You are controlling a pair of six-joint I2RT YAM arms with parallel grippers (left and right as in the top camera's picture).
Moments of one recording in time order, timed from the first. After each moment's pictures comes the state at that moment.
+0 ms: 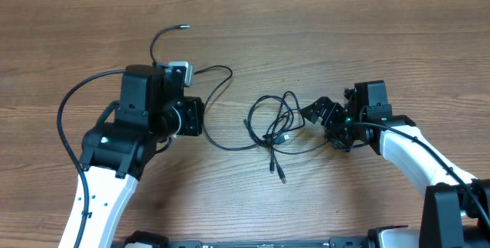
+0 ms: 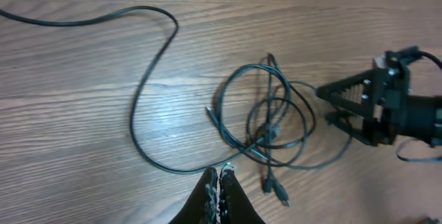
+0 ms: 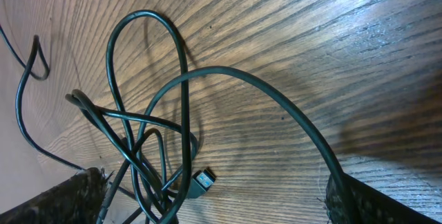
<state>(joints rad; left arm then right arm) -0.24 1.14 1.12 -0.86 0.30 -0.26 0.10 1.52 0.73 -0.34 -0.49 0.75</state>
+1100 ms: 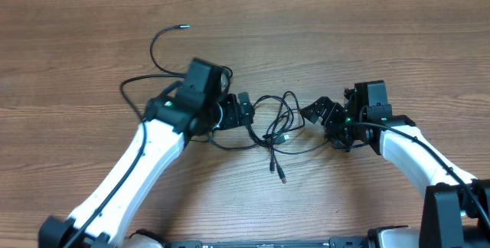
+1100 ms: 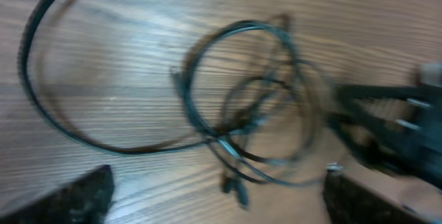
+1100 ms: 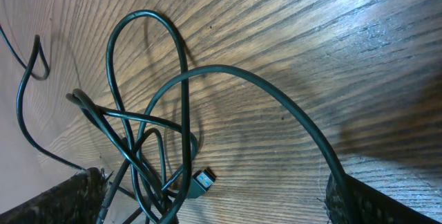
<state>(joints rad) -0.43 1.46 1.12 -0.76 0.21 -0.65 0.10 1.52 0.73 -0.34 -0.49 0.75</state>
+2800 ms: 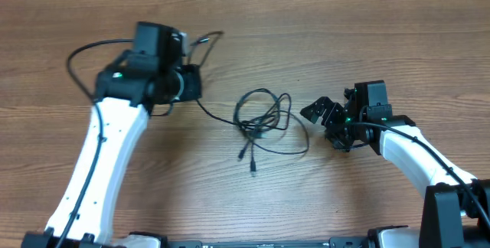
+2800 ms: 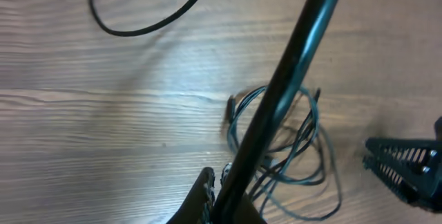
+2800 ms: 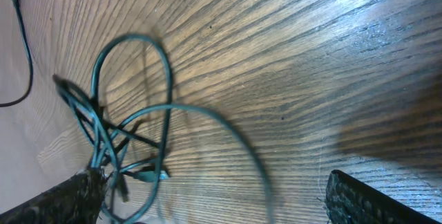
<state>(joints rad) -0.16 1.46 1.40 -0.98 0.21 -0.32 0.10 1.52 0.73 -0.34 -0.49 0.75</state>
